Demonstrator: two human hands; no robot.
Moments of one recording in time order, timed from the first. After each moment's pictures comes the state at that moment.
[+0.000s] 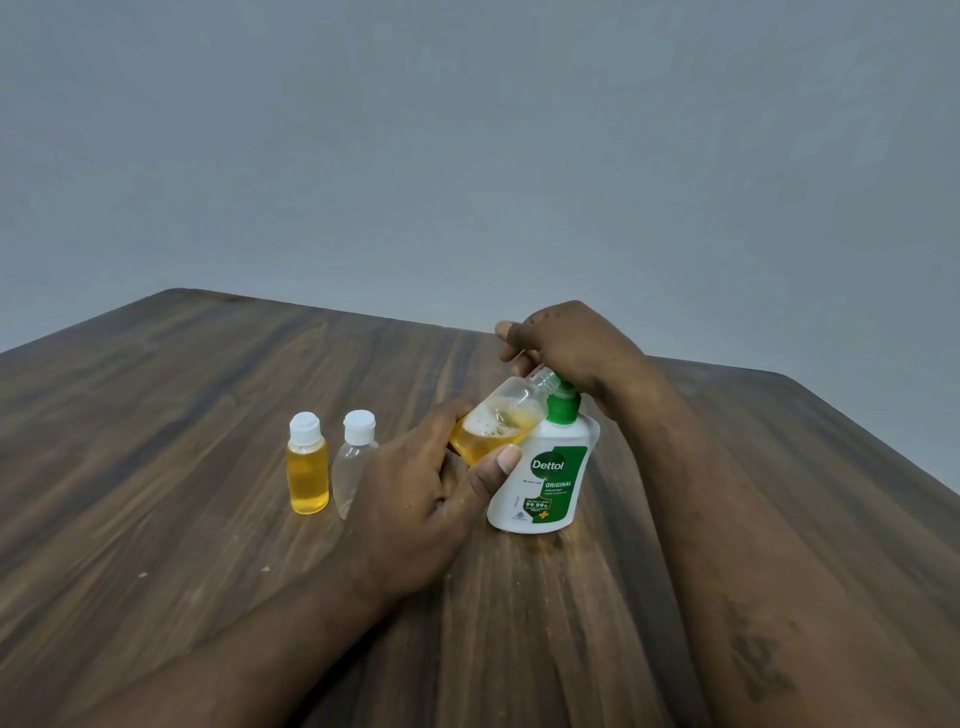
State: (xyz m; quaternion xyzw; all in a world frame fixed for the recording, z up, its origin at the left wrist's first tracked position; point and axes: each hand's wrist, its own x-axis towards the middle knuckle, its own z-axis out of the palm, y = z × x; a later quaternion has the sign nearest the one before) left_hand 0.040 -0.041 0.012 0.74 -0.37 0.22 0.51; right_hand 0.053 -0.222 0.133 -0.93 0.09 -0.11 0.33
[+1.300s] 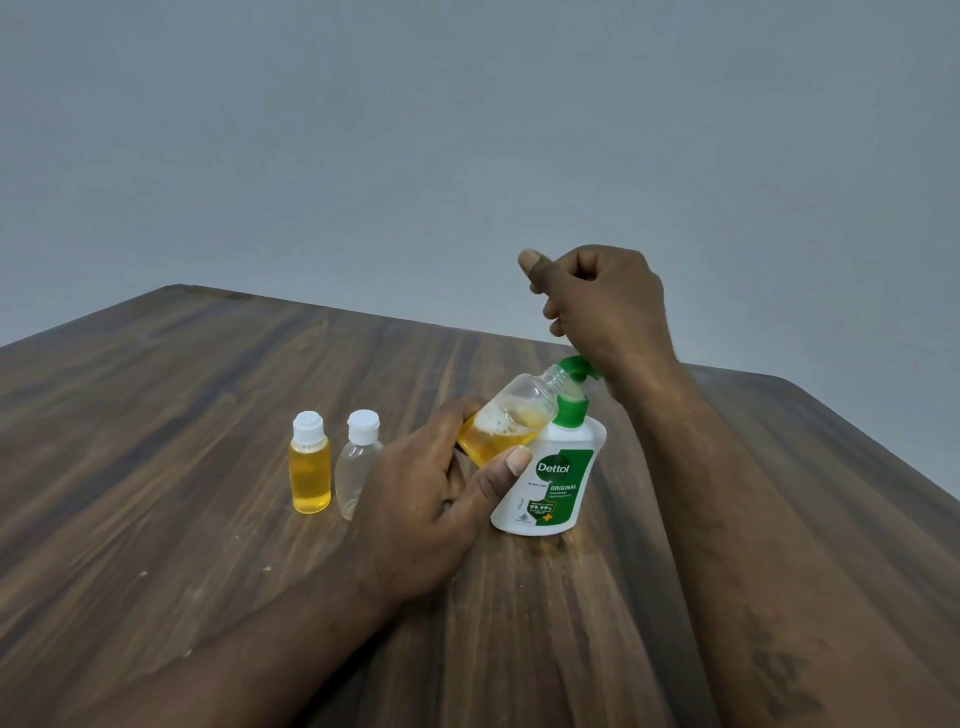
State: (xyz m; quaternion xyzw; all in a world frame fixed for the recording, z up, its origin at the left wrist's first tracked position) left_hand 0.038 -0.041 0.018 0.73 -0.38 0.21 0.53; right_hand 0.048 -0.216 0.144 -0.84 0.09 -0.38 0.39
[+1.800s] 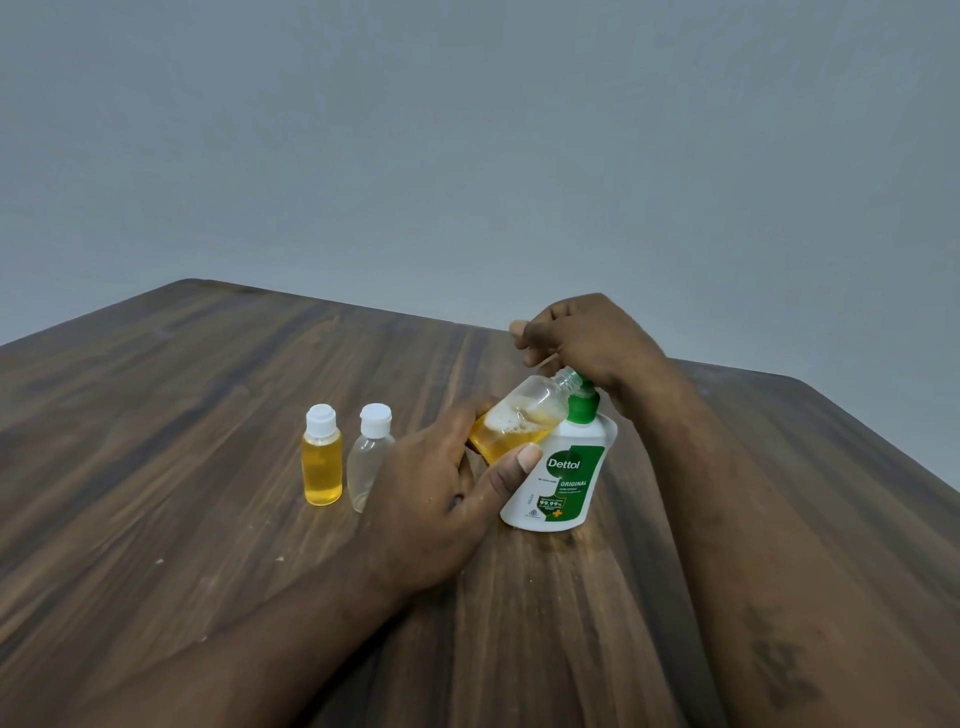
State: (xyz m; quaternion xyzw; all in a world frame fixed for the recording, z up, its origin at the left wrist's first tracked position) left_hand 0.038 -0.041 0.016 0.74 -0.38 0.21 0.52; right_hand 0.054 -0.220 0.130 -0.90 0.11 -0.16 0.40
